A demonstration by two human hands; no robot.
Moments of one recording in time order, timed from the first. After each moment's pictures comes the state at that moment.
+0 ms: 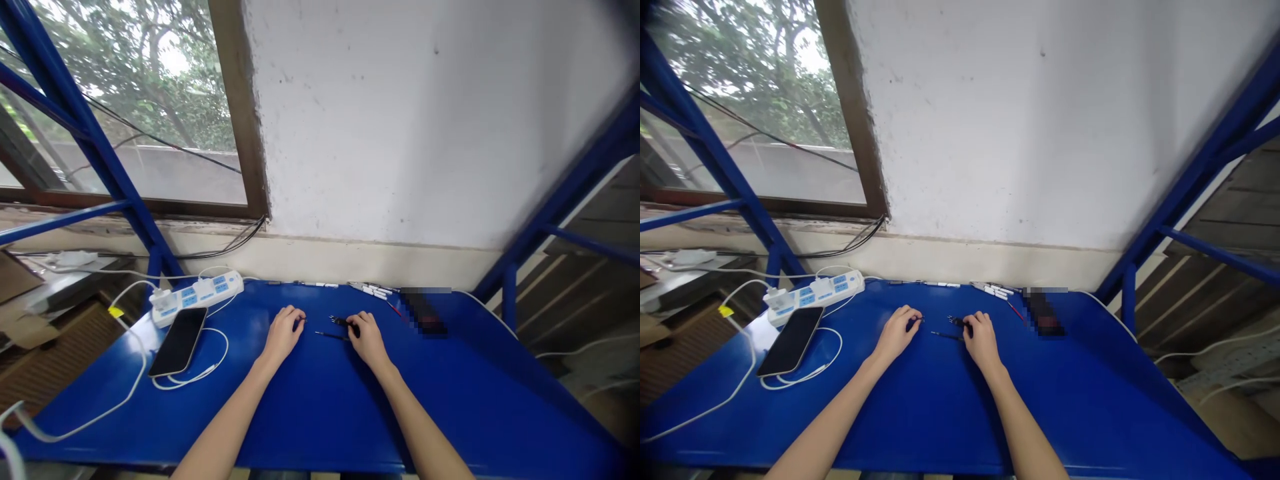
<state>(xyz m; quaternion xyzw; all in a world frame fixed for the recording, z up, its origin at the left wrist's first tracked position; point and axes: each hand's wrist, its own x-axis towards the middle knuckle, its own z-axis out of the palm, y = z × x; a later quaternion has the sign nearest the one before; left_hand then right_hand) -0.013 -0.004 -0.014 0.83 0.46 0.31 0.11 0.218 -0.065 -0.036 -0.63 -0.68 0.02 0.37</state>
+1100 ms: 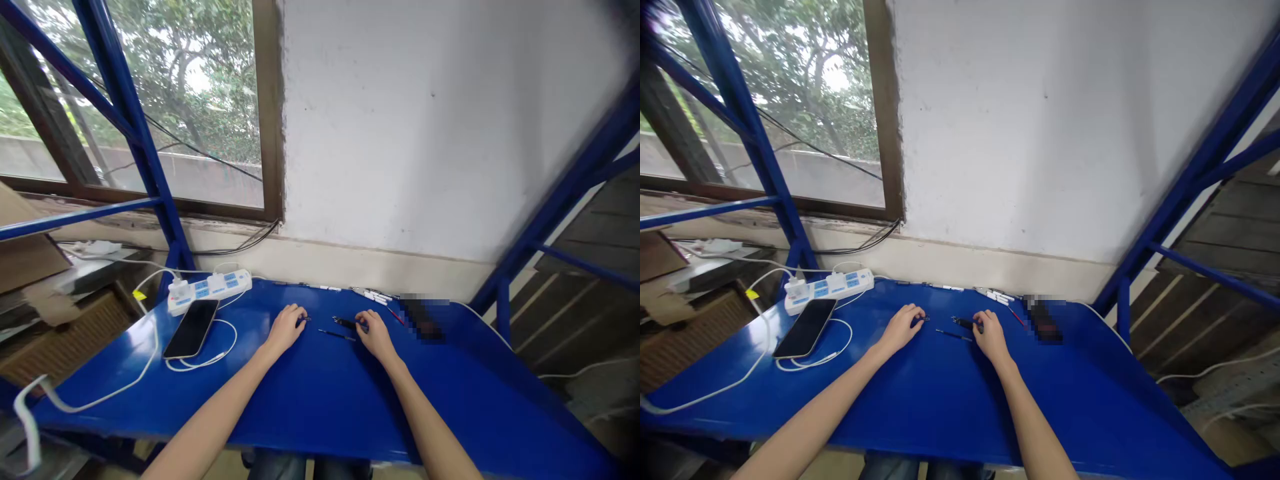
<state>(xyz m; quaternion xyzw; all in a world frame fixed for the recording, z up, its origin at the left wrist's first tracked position) -0.023 -0.002 -0.015 0.84 0.46 0.27 0.10 0.242 -0.061 -0.034 -0.62 -0.70 0.02 0.36</state>
